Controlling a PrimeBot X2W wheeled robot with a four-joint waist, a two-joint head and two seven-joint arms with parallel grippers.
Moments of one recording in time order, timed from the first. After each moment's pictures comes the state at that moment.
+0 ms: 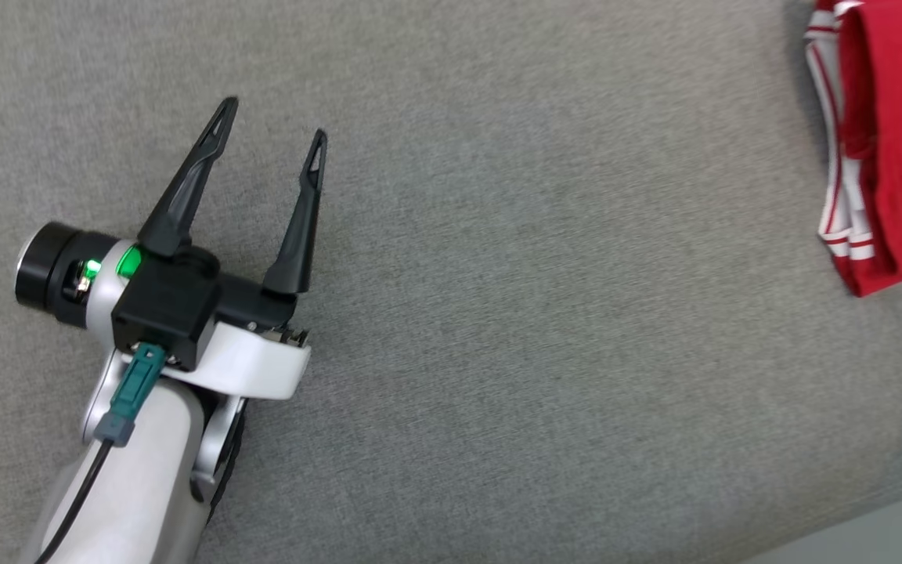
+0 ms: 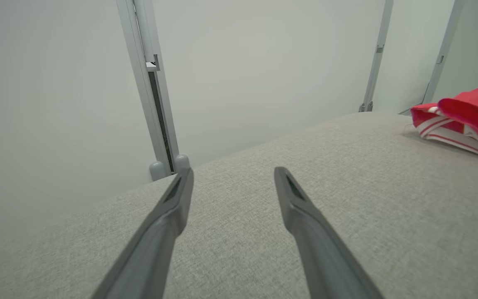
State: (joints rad) left arm -0.43 0.23 -0.31 -0.07 -0.09 0.04 -0.15; right arm -0.92 -0.74 0.47 1.00 0.80 0.13 -0.26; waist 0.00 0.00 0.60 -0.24
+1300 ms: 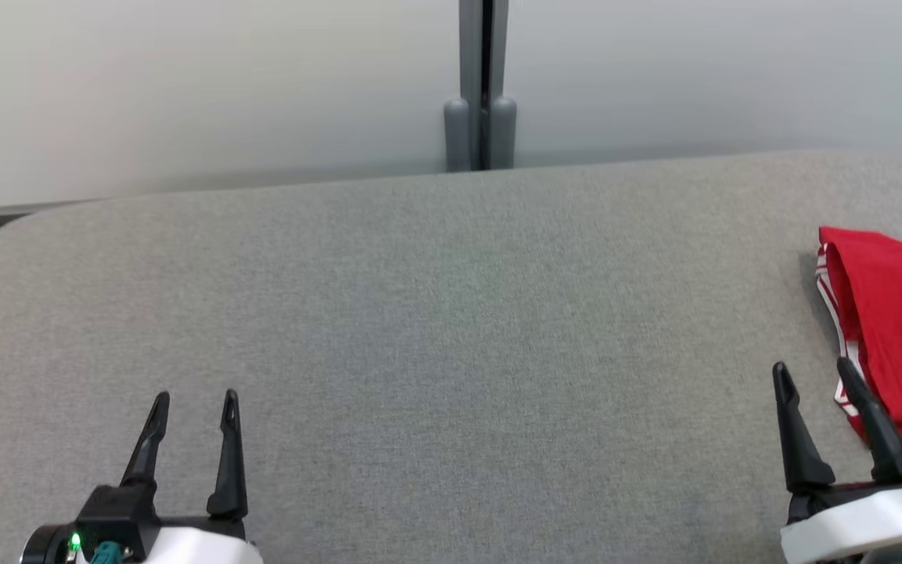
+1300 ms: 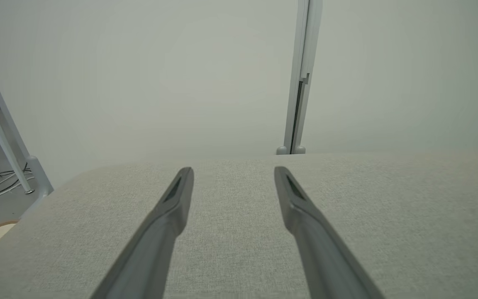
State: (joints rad) left arm 0.05 0.19 -0.17 0.08 -0.28 0.15 -0.26; right arm 0.05 -0.16 0.02 0.00 0.25 0.13 -0.07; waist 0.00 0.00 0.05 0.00
